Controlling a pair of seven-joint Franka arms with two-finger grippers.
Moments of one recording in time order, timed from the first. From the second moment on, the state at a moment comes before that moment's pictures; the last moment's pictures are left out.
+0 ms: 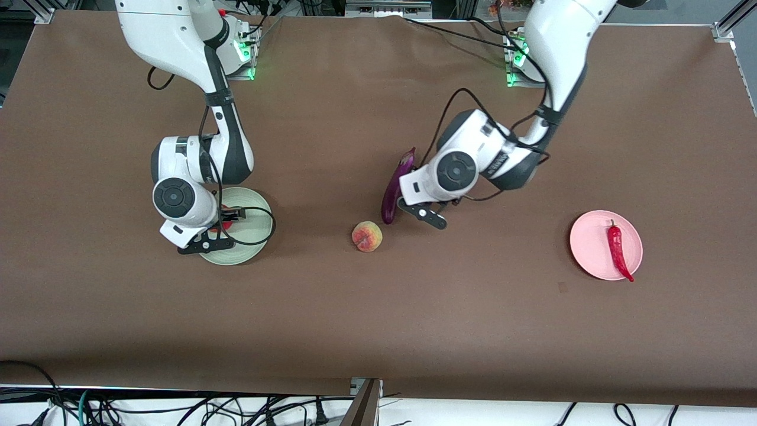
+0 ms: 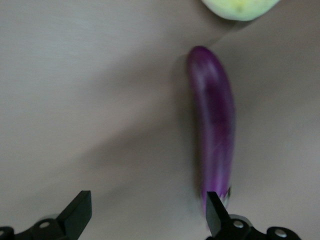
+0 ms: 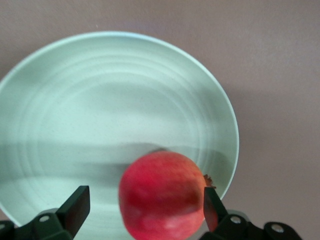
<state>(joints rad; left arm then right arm) -0.41 0.61 -0.26 -1.68 -0.06 2.09 -0.17 0.72 0.59 -0.54 -1.83 0.16 2.15 -0.05</state>
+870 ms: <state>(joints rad) -0.50 0.65 -0.27 -1.81 -0.06 2.44 -0.28 0.73 0.60 -0.43 -1.48 0.34 1.92 0.26</state>
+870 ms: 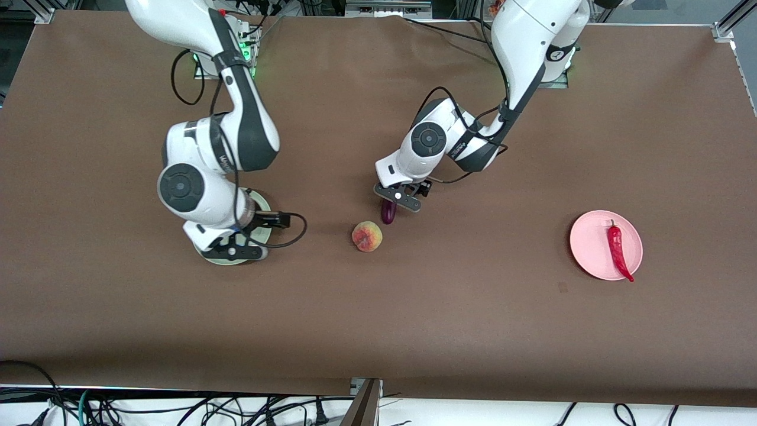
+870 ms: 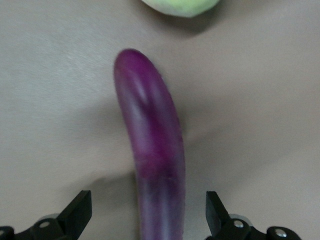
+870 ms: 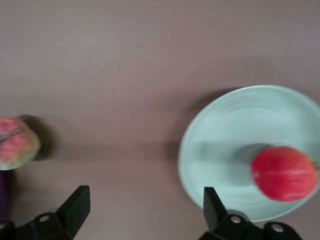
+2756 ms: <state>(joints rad) 0.13 0.57 -0.22 -1.58 0.34 1.85 0.30 0.81 0.86 -0.25 -1.27 0.41 2.34 0.66</state>
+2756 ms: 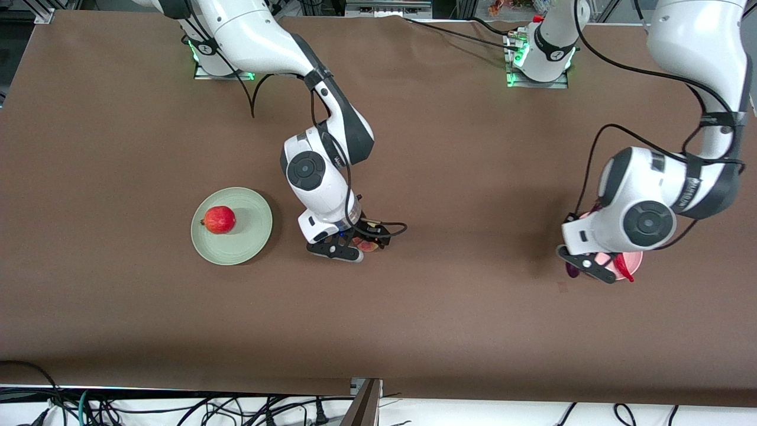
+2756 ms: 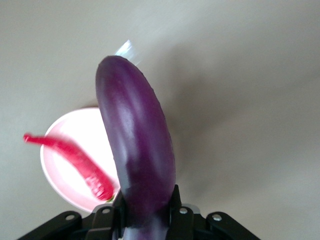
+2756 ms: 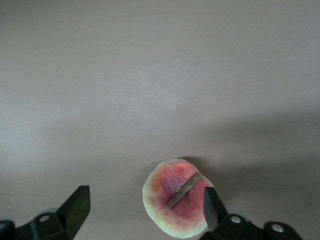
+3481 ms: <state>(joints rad) 0.22 0.68 -0.22 -1.56 0.40 1.92 0.39 0.85 0.90 -0.26 -1.29 0.35 2.37 0.66</state>
